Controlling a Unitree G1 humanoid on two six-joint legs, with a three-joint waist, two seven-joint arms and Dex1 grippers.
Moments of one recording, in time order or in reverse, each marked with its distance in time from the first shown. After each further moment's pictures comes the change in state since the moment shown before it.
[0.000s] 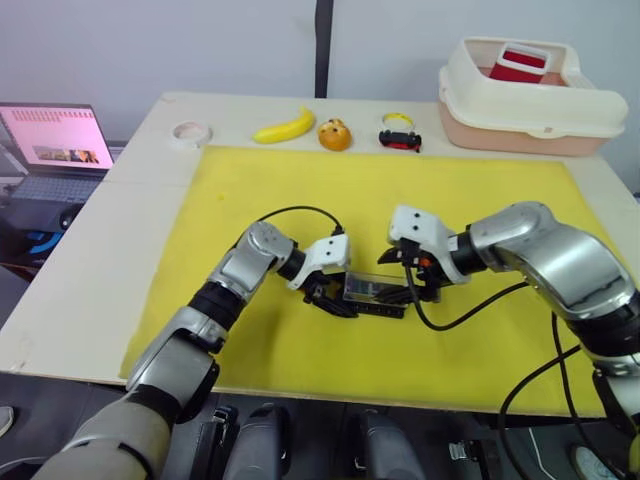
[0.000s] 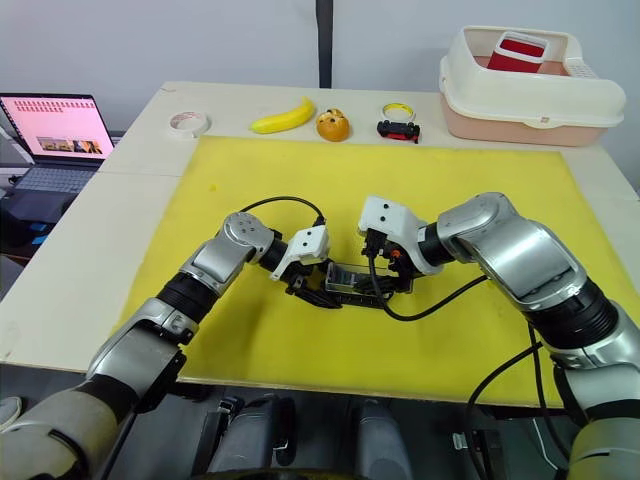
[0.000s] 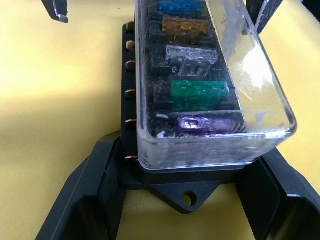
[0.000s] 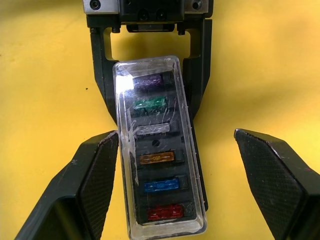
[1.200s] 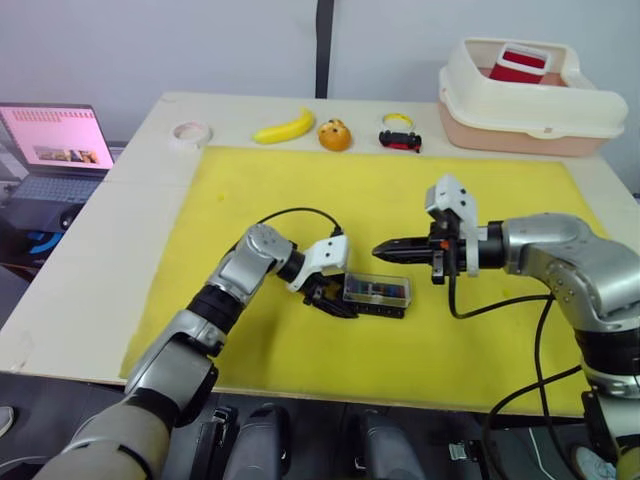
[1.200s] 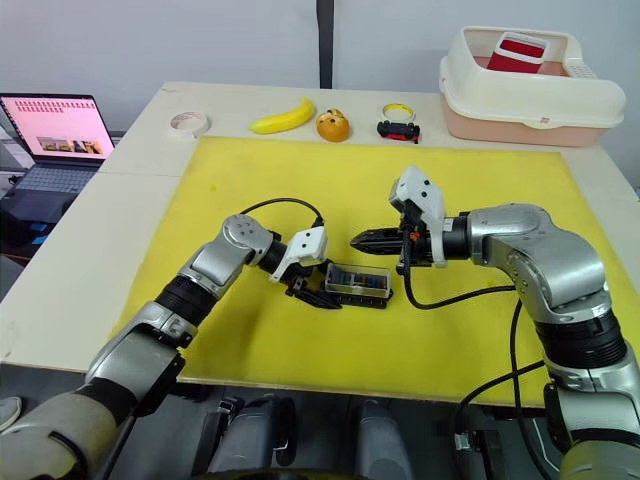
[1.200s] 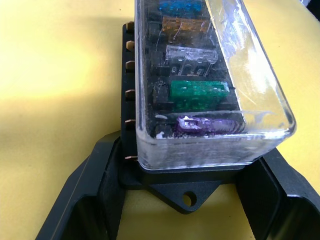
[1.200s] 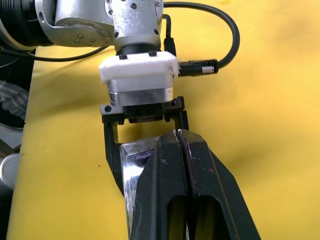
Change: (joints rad) left arm 0.027 0.004 0.000 -0.039 0.000 0.017 0.015; right arm 0.231 0.095 -0.315 0.059 0.190 -0.194 -0.045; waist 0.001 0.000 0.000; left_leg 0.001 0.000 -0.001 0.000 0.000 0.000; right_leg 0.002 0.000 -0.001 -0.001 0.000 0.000
